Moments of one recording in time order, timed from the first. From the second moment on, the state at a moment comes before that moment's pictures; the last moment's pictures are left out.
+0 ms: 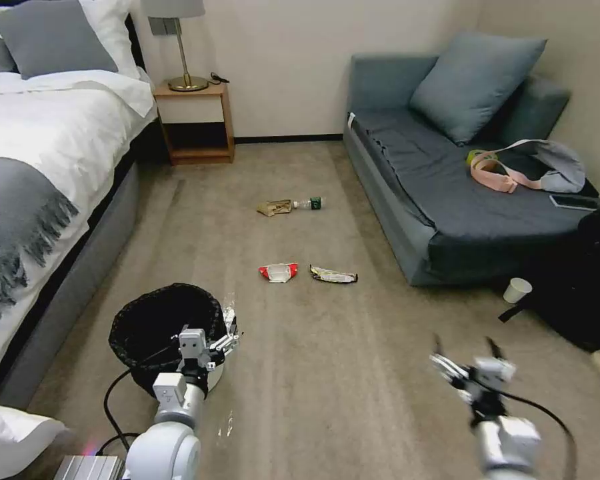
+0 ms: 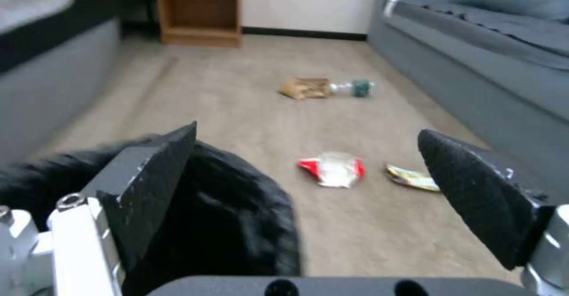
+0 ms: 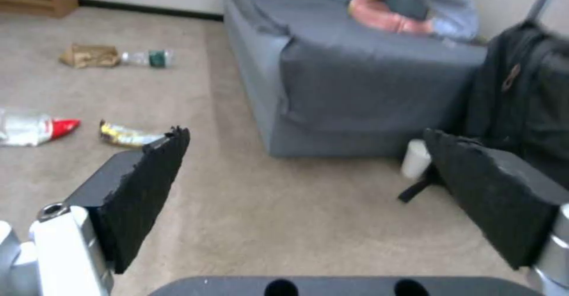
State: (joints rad) left arm 1.49 -1.36 -0.51 -2.03 -0.25 0.13 -0.10; right arm -1.78 1.58 0.81 2.13 0.00 0.03 -0.05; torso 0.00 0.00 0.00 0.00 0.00
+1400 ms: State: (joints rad) left arm 1.37 -1.13 -0.80 -1.80 -0.53 0.33 -0.07; right arm -1.76 1.61 0.78 2.18 -0.03 -0.03 -0.09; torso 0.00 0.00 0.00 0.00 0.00
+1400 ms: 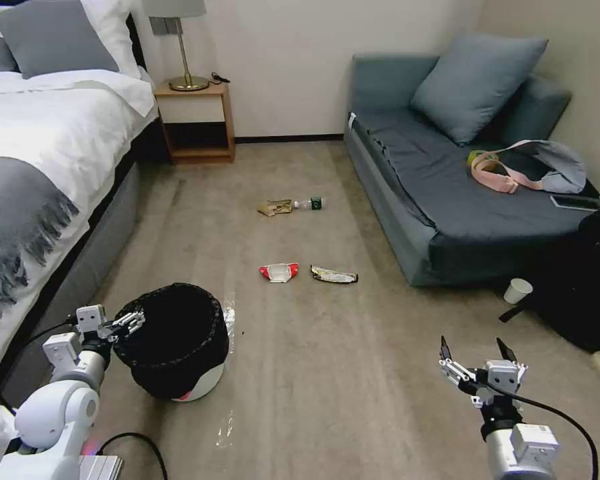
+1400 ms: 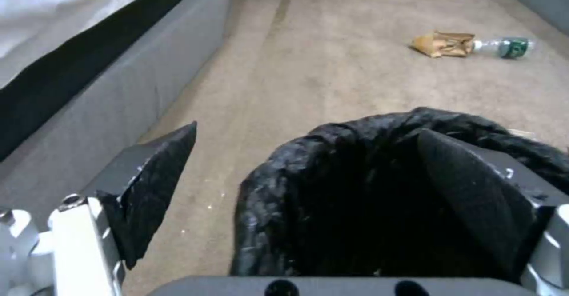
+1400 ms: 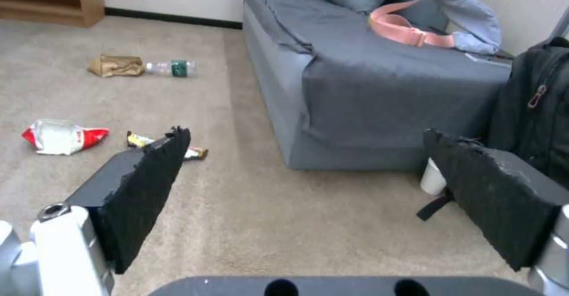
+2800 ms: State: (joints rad) left arm 1.33 -1.07 -0.72 -1.67 -0.71 0.44 -0.09; right arm -1.75 1.61 0.79 2.17 -0.03 -0.02 -0.07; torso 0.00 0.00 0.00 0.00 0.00
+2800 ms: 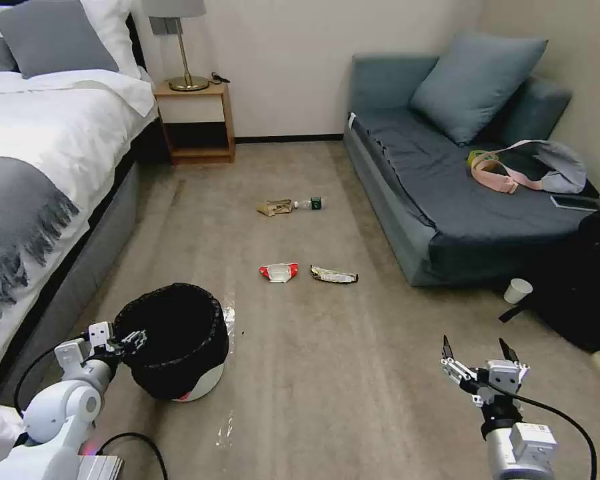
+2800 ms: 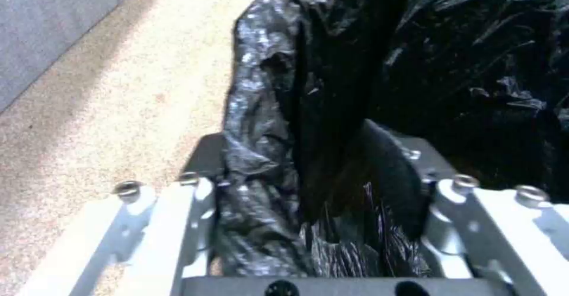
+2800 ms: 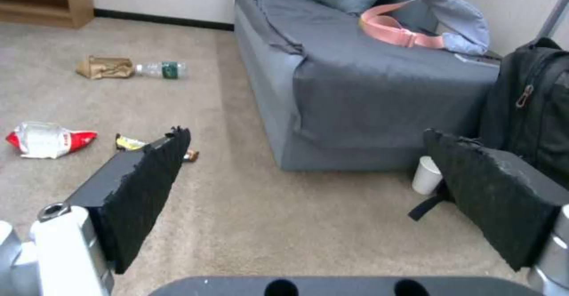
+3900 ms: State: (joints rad) left arm 1.36 -1.11 -0.74 -1.71 -0.70 0.31 0.01; right arm -1.74 1.61 0.77 2.17 -0.05 -0.03 -0.11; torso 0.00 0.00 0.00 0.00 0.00
